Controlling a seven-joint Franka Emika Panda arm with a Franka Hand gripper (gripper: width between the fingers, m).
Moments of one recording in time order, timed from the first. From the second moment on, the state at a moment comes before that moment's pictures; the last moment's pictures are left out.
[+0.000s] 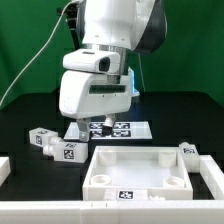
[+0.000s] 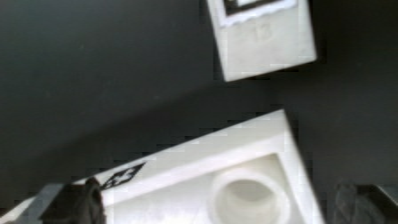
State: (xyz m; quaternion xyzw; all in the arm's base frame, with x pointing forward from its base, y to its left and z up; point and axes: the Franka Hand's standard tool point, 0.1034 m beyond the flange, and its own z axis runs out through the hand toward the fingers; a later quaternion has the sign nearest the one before) arm 0.509 -0.017 0.062 0.84 0.52 0.01 0.10
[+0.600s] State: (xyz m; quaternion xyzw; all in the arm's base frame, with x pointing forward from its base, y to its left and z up) arm 0.511 -0.032 0.064 0.85 0.51 -0.01 0.11
